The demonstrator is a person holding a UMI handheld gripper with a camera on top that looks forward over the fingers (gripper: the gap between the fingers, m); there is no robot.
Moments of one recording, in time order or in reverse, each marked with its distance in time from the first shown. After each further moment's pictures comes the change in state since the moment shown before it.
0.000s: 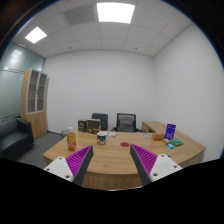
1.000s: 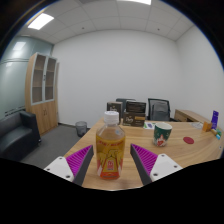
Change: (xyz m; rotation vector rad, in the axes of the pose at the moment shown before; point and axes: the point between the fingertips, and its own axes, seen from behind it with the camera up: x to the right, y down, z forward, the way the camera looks) arm -0.305 0.118 0.384 -0.112 -0.164 0.009
